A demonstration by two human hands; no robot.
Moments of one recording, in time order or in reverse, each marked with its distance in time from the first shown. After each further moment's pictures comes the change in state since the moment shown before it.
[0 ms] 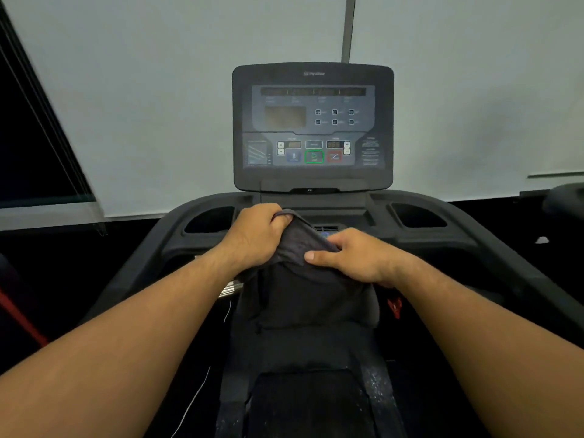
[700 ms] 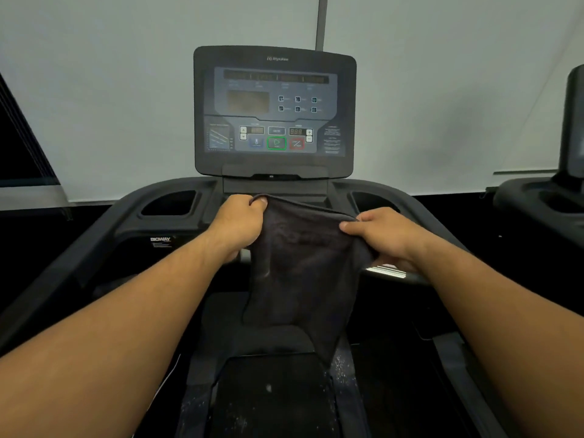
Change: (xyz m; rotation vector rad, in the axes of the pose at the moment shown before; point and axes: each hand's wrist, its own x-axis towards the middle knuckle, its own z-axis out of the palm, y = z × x) left_hand -0.005 0.062 0.056 -0.493 0.001 -0.370; right_hand -0.065 0.068 -0.079 0.387 0.261 0.269
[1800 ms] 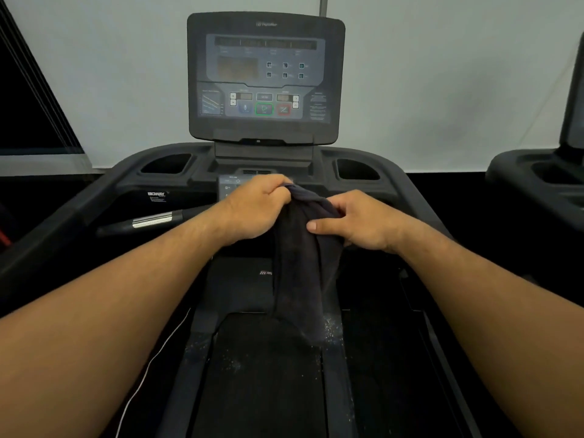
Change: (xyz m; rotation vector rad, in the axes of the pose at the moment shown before) left_hand -0.129 0.055 0.077 0.174 -0.201 0.281; right_hand -0.075 0.053 -0.058 -0.278 -0.342 -0.358
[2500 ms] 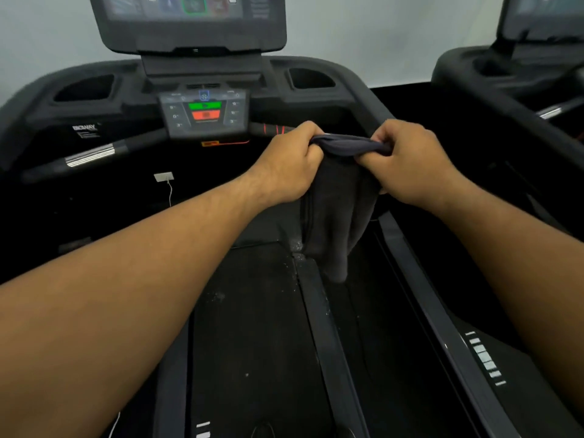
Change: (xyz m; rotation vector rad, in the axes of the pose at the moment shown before) left_hand -0.054 0.004 0.089 0.057 -0.128 0.211; right_hand -0.123 0.022 0.034 -0.336 0.706 0.211
